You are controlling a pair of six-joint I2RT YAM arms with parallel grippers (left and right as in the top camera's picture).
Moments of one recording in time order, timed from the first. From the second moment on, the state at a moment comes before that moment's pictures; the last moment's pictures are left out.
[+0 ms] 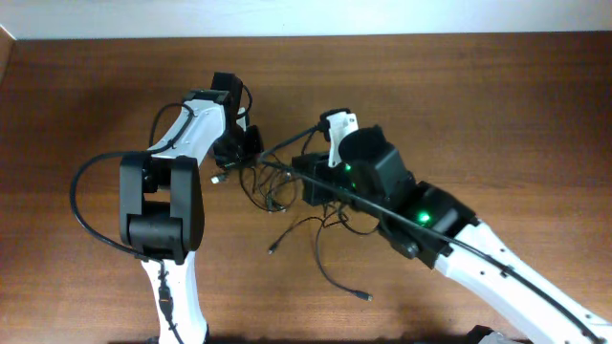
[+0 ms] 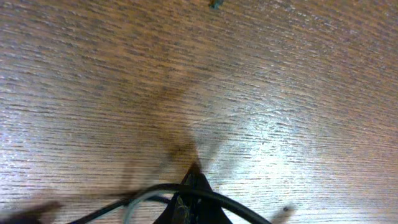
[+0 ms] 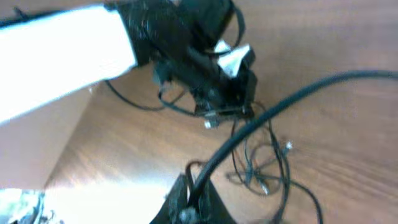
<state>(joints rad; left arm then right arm) -0.11 2.20 1.62 -0.94 0.21 -0.36 0.74 1.35 1.23 -0.43 -0.12 0.59</state>
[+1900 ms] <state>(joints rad) -0.11 2.16 1.75 -1.18 0.13 -0.31 0.30 1.70 1.41 -1.21 0.06 0.55</state>
